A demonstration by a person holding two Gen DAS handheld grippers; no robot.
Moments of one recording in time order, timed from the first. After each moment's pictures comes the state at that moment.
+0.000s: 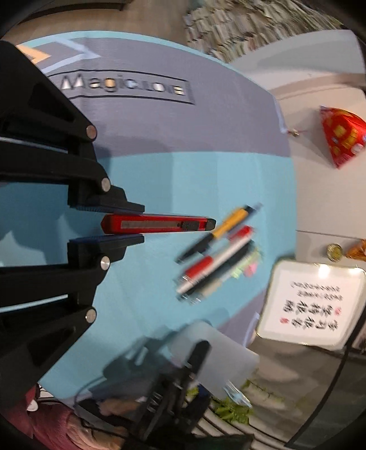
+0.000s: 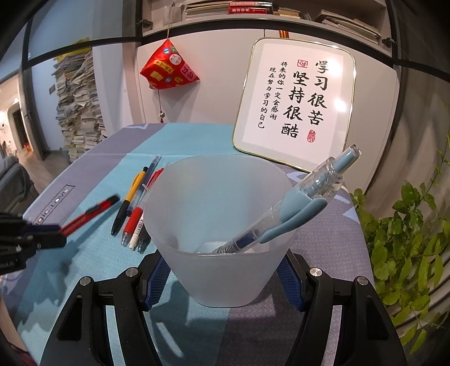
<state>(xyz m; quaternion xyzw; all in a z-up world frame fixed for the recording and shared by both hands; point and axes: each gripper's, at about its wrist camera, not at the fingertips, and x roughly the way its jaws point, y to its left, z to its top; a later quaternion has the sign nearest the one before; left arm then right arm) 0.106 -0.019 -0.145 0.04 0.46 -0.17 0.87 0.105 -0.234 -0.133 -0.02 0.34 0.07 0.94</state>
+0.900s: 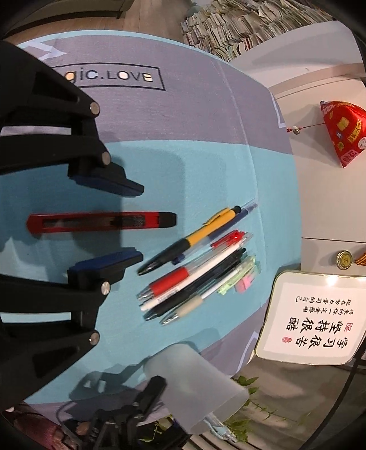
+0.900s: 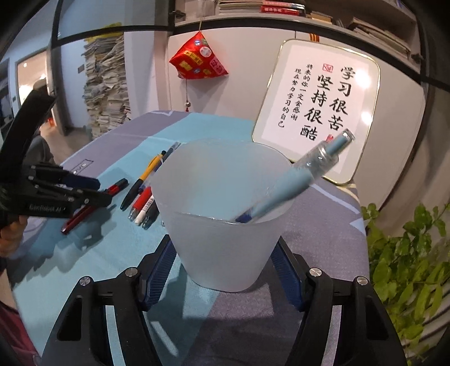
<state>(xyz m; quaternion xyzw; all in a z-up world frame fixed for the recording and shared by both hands) 0.158 -0.043 -0.146 0.06 0.47 -0.14 0.87 0.100 -0.245 -0.136 -0.08 0.34 0.14 0.93</state>
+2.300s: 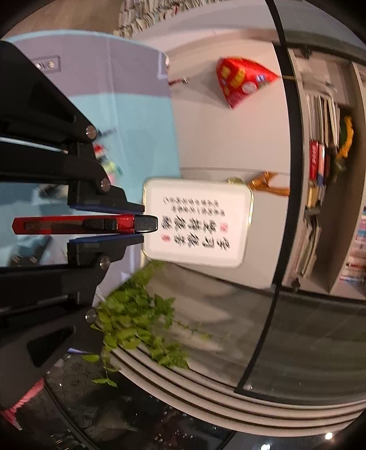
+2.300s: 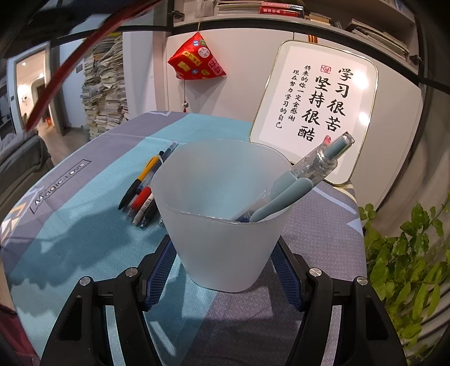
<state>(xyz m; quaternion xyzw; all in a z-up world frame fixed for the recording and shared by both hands) 0.133 -0.119 0.010 0.00 0.28 -0.29 0.92 0.099 -0.245 -0.135 -0.07 0.34 0.13 0.93</state>
